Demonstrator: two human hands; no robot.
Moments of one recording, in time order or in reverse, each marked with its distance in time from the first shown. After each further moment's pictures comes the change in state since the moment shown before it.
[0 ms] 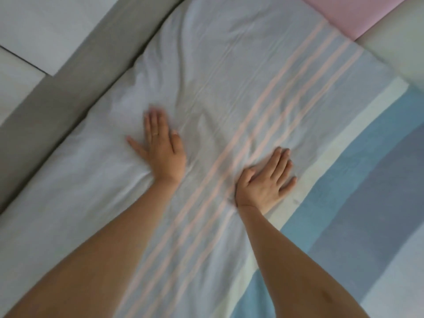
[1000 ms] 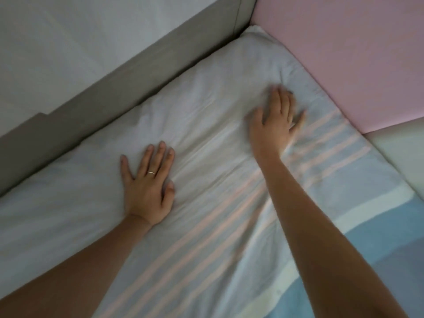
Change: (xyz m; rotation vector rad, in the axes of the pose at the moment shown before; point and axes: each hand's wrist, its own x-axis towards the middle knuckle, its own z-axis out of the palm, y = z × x) left_hand 0.028 -0.006 0.007 0.278 -0.075 0.277; right_hand 0.226 -0.141 0.003 0.161 -0.087 -0.423
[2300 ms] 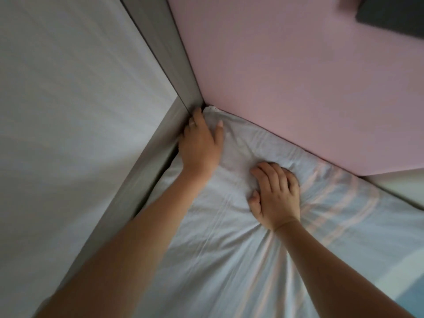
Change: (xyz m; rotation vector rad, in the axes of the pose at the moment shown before) left_hand 0.306 0.127 -0.054 -0.236 0.080 -0.024; right_hand 0.030 0.044 0.006 -0.064 0.096 -0.349
